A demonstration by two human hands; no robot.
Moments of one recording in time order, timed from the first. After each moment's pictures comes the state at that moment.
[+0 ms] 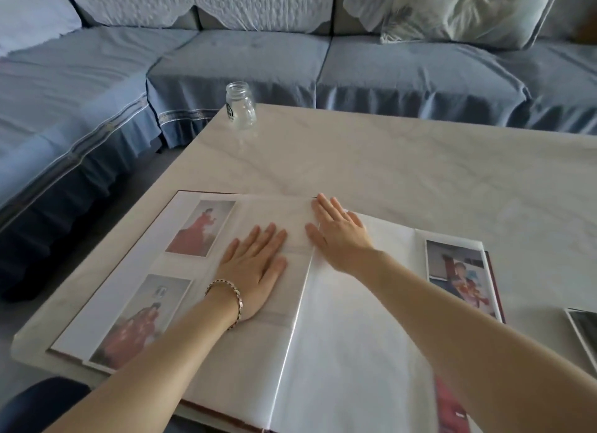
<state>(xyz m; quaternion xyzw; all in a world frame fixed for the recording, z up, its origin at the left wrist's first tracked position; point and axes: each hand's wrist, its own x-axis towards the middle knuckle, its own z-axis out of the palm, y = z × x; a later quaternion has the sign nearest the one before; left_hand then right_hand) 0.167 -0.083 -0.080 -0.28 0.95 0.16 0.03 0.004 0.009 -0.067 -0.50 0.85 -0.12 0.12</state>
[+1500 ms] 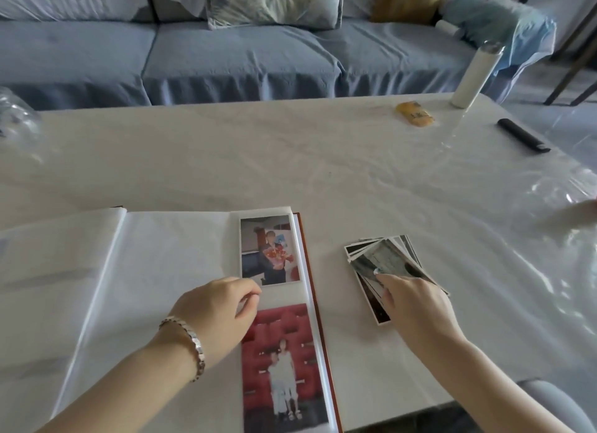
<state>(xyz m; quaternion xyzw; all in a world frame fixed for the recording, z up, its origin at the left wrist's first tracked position) 0.073 0.111 -0.034 -0.10 0.97 0.19 0.06 -0.029 0.353 -0.068 -0.19 0.98 -0.06 0.02</state>
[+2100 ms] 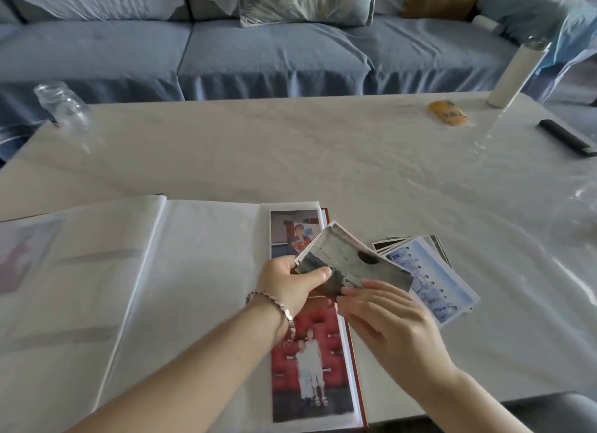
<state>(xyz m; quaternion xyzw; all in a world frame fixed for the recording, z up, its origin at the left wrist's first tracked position) 0.048 0.155 -0.036 -0.34 0.68 0.65 0.01 0.016 0.314 -0.063 -0.48 0.80 -0.33 -0.17</state>
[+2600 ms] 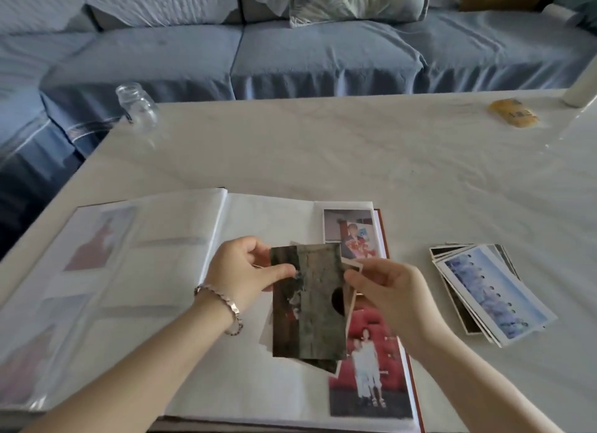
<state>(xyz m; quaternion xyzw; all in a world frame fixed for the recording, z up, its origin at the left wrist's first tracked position) 0.103 0.058 -0.020 -0.32 0.81 0.49 -0.08 0.024 0.239 -0.035 -0.16 0.72 -0.62 0.24</state>
